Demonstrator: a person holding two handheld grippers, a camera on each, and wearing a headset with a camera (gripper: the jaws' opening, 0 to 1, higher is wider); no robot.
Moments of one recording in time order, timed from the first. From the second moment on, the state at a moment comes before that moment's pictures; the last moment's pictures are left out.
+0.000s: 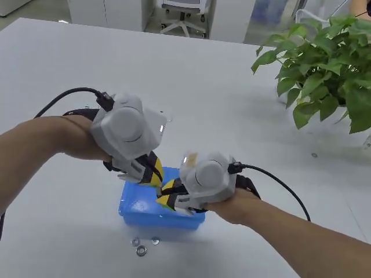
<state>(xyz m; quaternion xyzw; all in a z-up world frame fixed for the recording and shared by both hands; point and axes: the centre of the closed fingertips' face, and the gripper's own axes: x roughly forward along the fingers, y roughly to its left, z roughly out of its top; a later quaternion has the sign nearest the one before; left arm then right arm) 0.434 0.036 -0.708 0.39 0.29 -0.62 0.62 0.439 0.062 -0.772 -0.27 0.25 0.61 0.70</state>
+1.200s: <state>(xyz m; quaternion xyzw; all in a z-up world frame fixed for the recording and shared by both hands) 0.430 0.033 -0.708 0.39 0.28 -0.62 0.62 0.438 0.058 -0.773 -0.28 0.24 0.62 0.69</state>
